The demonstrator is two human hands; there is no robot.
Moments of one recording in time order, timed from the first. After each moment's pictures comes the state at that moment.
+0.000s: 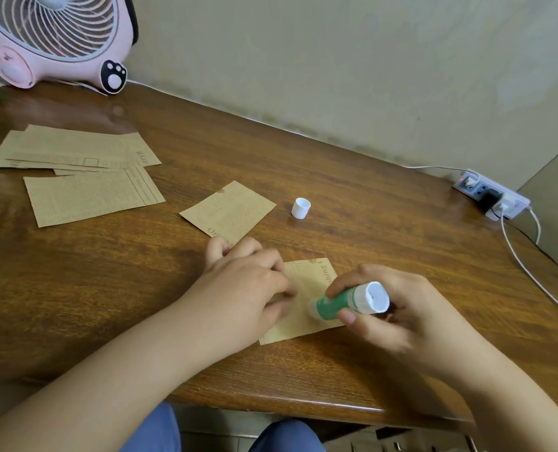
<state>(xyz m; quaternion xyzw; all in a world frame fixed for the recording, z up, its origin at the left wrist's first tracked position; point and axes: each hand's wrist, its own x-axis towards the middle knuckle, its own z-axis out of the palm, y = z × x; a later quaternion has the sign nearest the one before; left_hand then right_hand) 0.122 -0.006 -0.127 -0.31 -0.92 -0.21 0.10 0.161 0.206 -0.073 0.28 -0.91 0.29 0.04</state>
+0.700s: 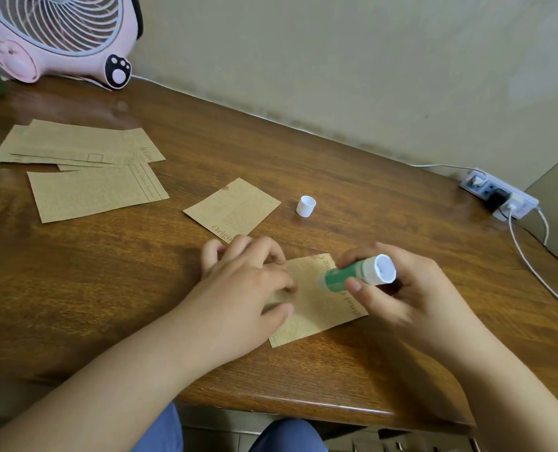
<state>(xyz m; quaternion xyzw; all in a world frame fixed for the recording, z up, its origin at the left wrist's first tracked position) 0.126 -0.011 -0.131 -0.27 -0.93 -0.24 0.09 0.147 0.203 -0.074 0.23 -0.92 0.30 0.11</state>
